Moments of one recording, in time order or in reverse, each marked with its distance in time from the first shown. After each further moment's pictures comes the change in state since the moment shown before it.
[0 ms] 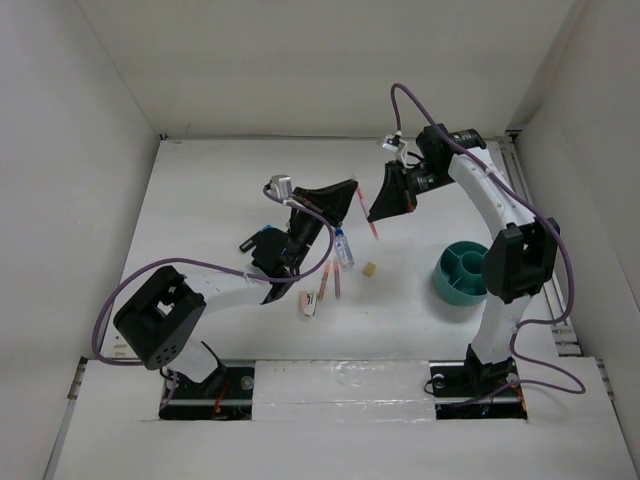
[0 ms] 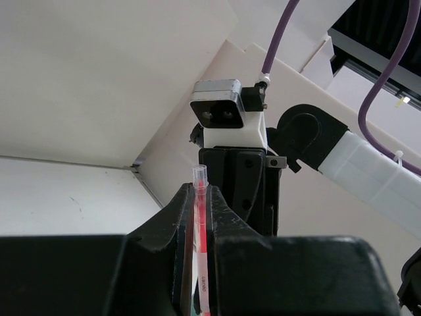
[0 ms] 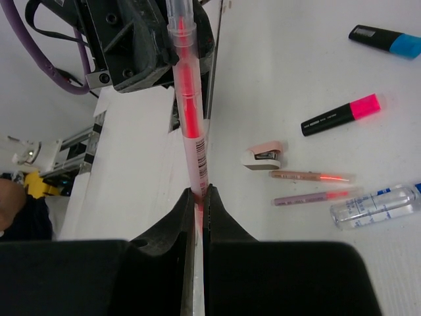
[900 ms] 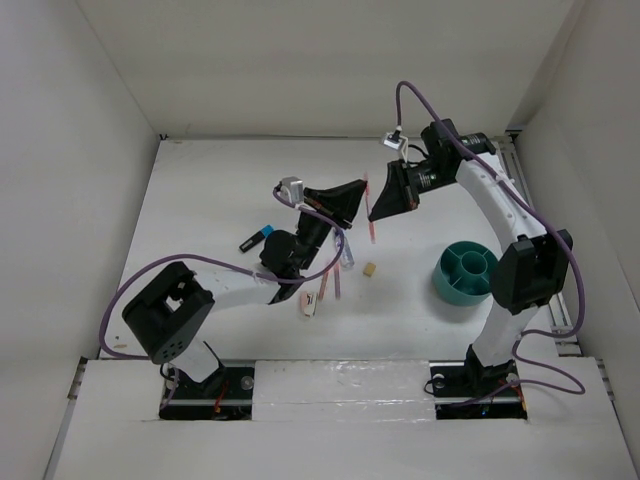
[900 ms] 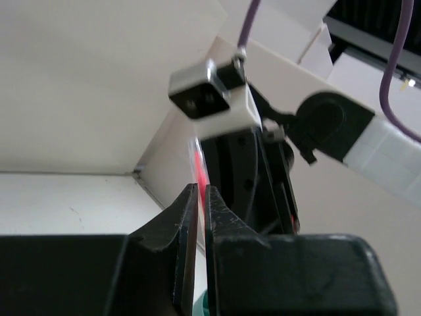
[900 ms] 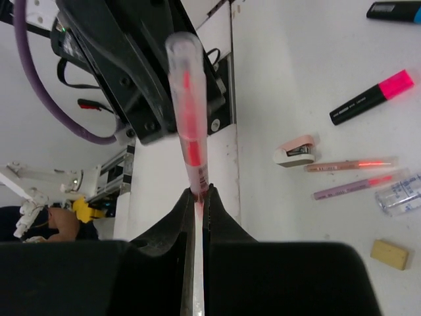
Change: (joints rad) left arm -0.051 0.049 0.041 0.058 -0.026 0.105; right arm 0.001 -0.100 -0.067 0.140 0.032 0.357
